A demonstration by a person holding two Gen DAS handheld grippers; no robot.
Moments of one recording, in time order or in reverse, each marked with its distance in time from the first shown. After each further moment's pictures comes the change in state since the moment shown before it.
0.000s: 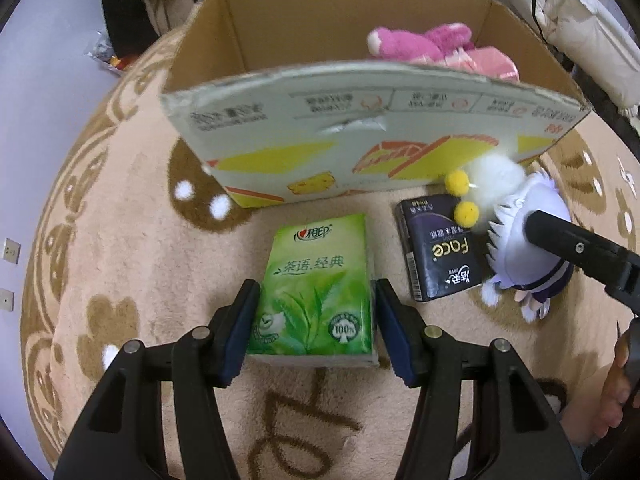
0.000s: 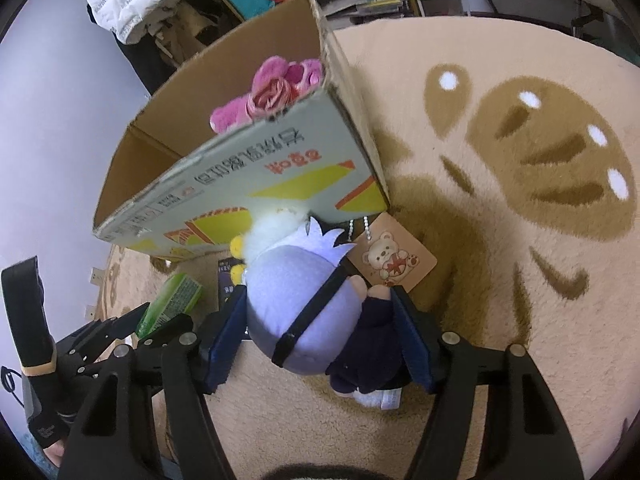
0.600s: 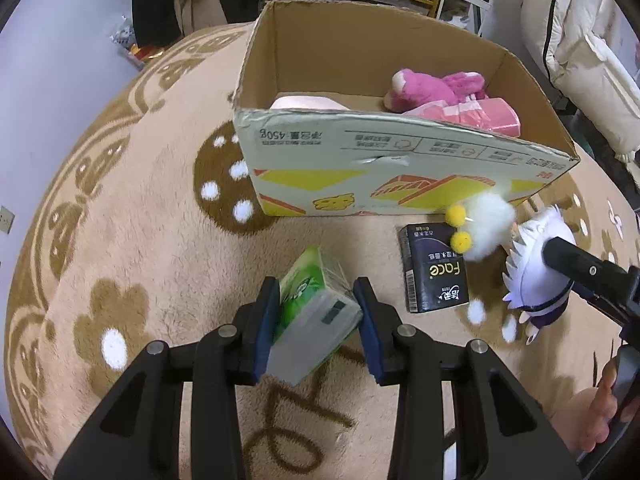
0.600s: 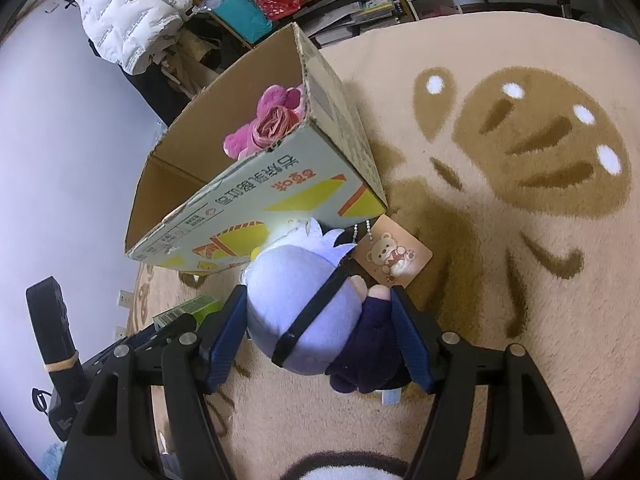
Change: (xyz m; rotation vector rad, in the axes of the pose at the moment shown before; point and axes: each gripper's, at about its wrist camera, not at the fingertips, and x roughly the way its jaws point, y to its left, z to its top) left arm -0.026 0.017 0.000 -0.118 -0.081 -0.033; right arm -0.019 -0.009 -0.003 0.078 -0.021 0.091
